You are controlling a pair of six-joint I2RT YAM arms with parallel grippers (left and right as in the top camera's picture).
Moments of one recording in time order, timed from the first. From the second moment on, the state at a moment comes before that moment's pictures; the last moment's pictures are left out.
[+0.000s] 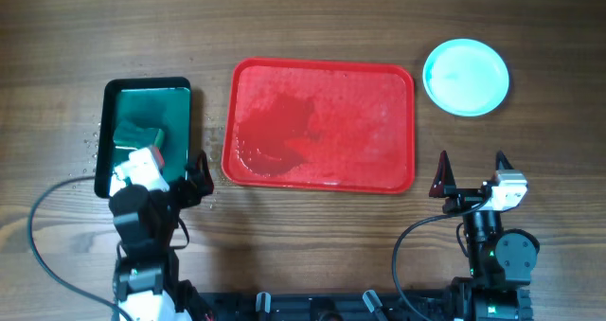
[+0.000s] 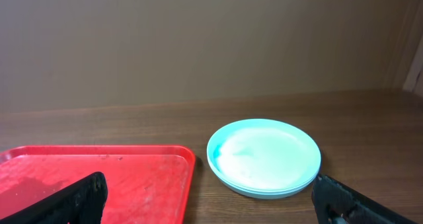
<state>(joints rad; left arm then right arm) 0.19 0.64 0.18 -0.03 0.21 -0.31 -0.08 0.02 0.01 0.00 -0.08 0.07</state>
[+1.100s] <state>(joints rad) 0.08 0.06 0.01 -0.07 -0.01 -0.36 -0.08 0.02 0.01 0.00 -0.08 0.07</state>
